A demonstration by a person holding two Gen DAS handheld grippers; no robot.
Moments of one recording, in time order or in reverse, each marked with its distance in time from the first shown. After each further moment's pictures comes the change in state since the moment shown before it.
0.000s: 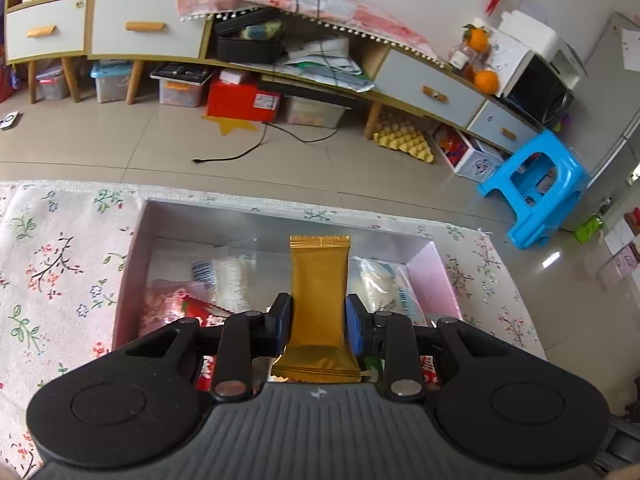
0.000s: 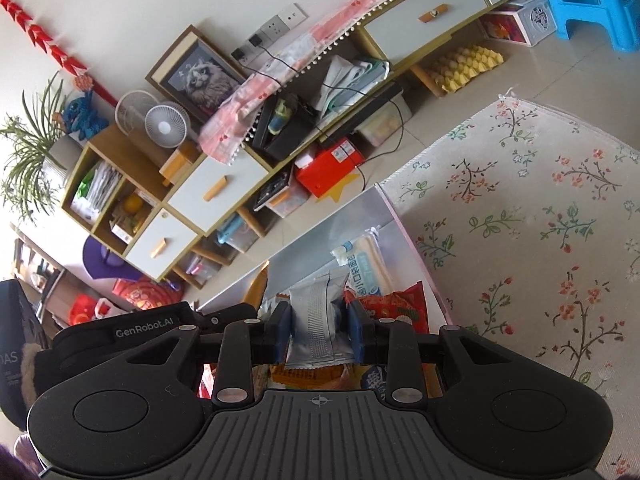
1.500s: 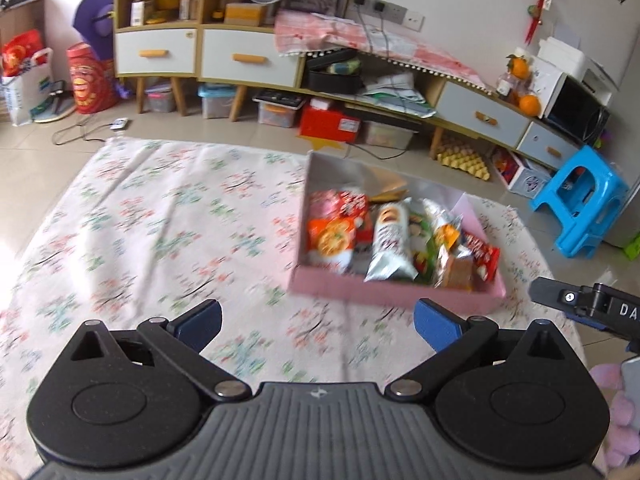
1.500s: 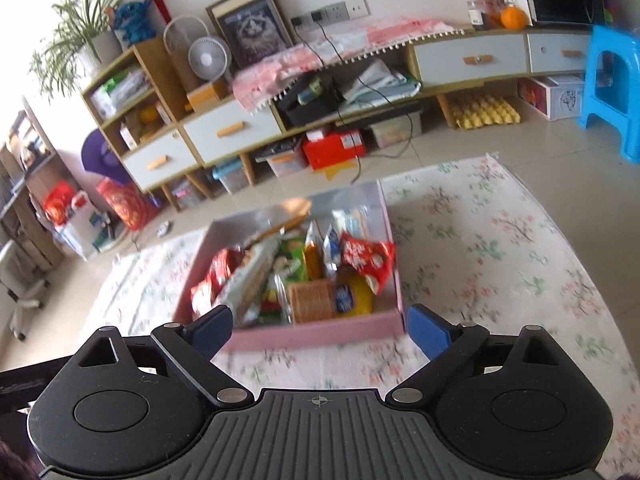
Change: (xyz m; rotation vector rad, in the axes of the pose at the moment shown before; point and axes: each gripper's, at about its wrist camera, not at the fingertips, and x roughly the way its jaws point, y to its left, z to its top) left arm -0.147 0.004 -0.102 -0.043 -0.106 0.267; right arm -0.115 0.048 -0.033 -0.387 0.101 -0.143
